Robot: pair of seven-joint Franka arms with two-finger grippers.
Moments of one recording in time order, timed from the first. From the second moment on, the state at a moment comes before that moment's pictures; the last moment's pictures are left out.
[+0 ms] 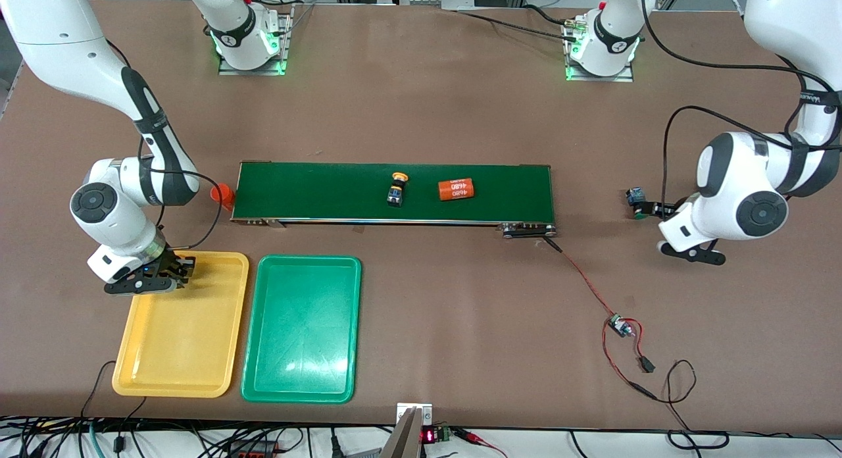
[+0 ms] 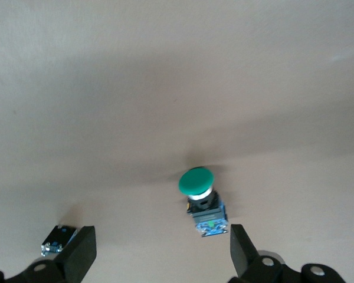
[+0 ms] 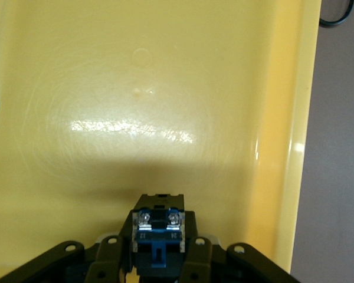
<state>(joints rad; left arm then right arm) 0.18 0.43 -0.14 -1.88 0.22 1.94 0.10 -0.11 0.63 0.04 -1.83 -0.32 2.67 0.06</state>
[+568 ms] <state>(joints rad) 0.18 0.44 -0.13 -2.14 0.07 2.22 0.02 -0.10 0.61 0.04 -1.82 -0.32 2.64 0.06</state>
